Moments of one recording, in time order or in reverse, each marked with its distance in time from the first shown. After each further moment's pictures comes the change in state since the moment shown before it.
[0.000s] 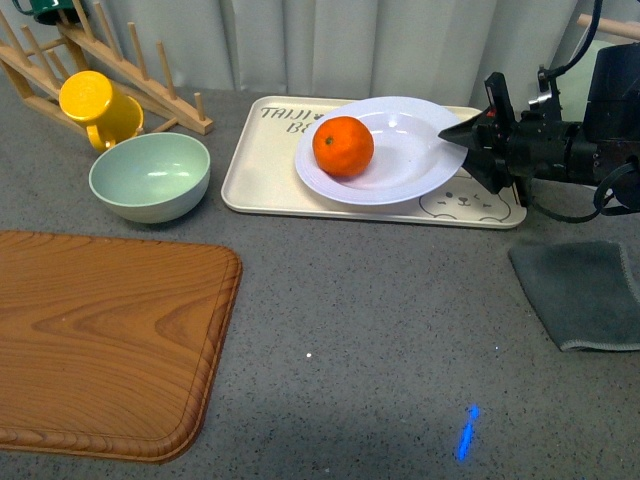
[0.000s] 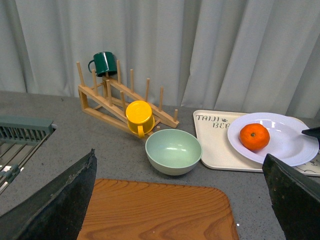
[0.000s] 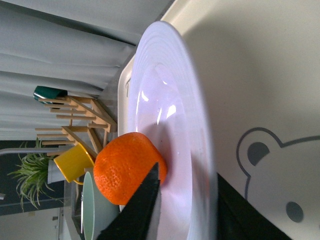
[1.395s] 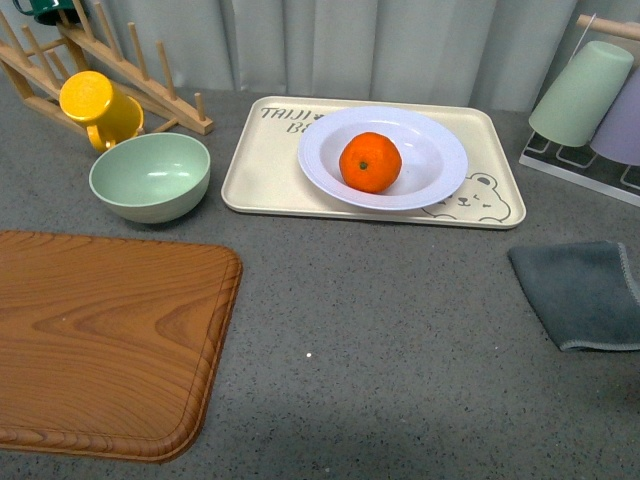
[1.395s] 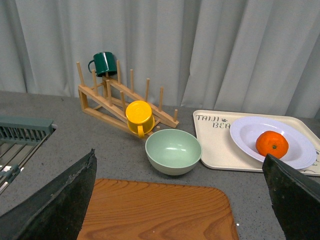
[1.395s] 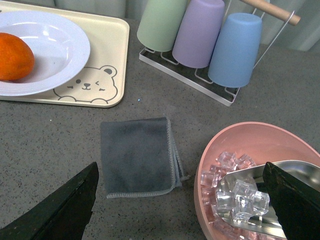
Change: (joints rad) left arm 0.000 0.000 0.000 0.000 0.000 0.000; right arm 0.081 -1.536 -1.207 -0.311 0.902 -0.996
